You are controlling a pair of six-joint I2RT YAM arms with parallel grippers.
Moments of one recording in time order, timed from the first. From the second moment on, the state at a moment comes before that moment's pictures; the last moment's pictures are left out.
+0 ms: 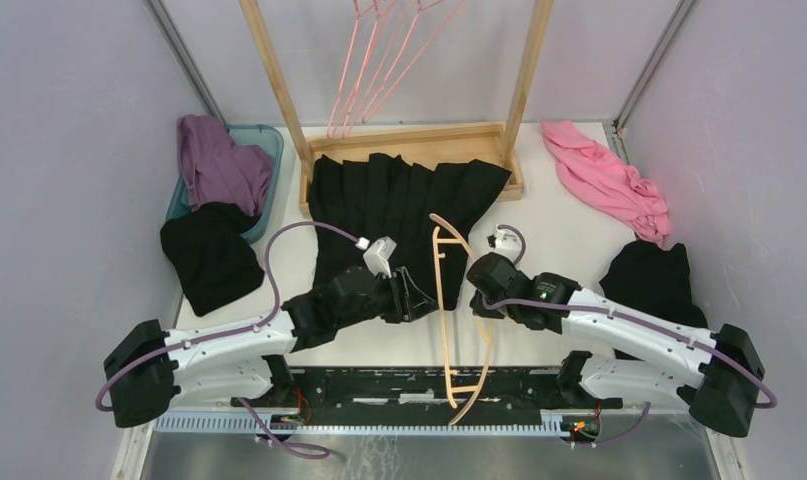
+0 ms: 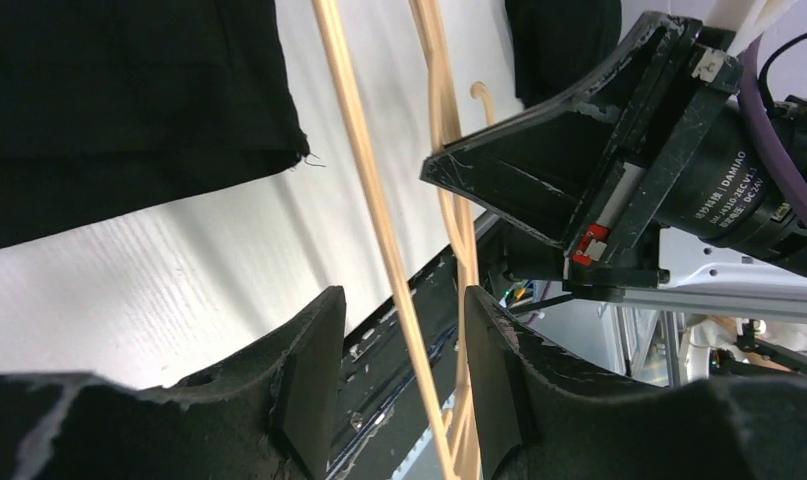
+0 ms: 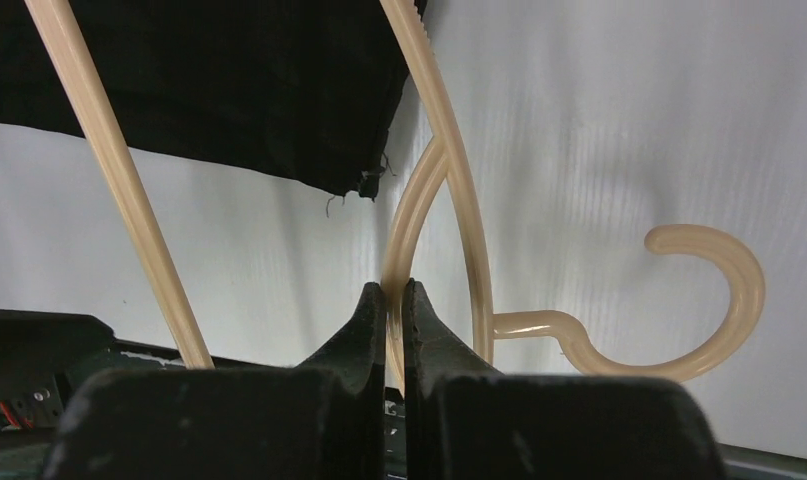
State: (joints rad) left arm -1.04 1.03 0.50 0.12 -0.01 -0.98; right arm 0.98 1.05 0.74 -0.70 0.35 0.97
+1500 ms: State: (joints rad) left arm -1.27 0.36 0.13 -0.06 0.05 -1.37; right arm 1.00 1.12 1.02 -0.88 0.37 0.55
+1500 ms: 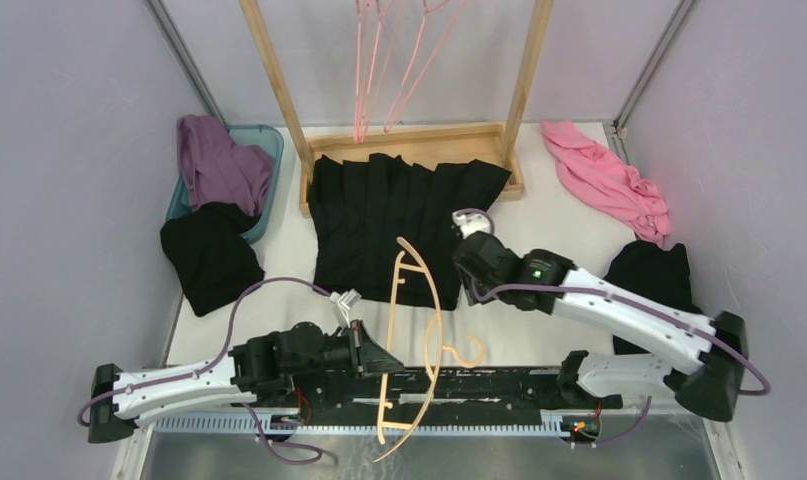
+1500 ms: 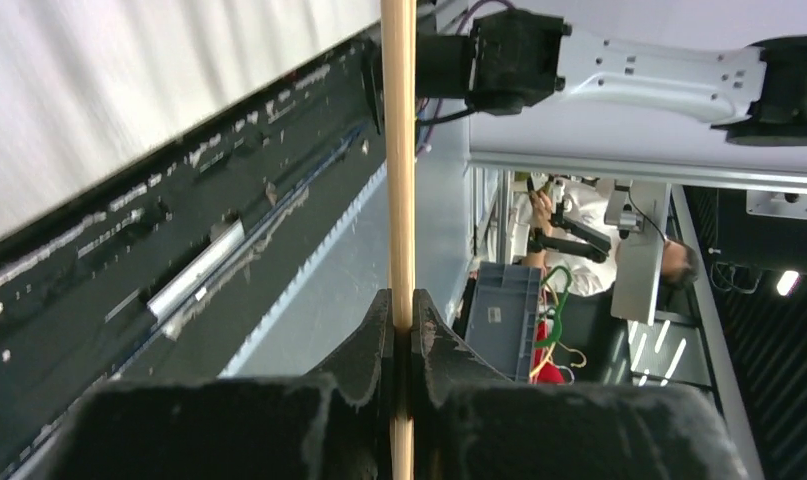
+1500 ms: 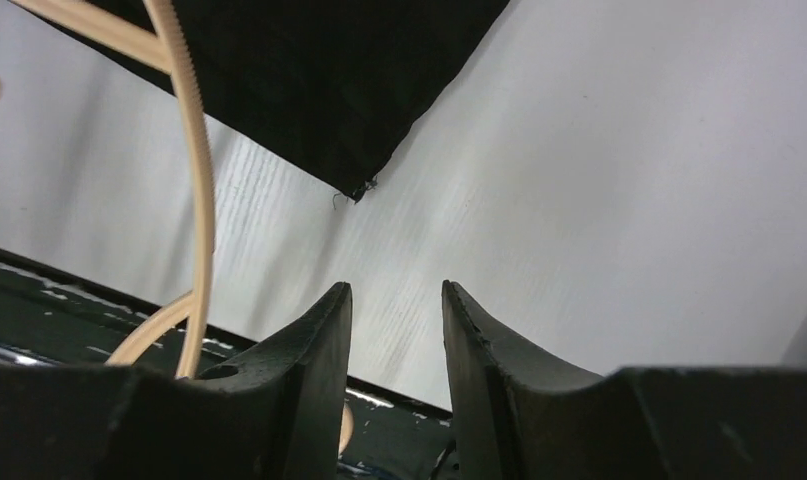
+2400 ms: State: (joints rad) left arm -1.30 0.23 0.27 -0.70 0.30 -1.47; right arm 1.01 1.52 0.97 -0.51 0.27 0.11
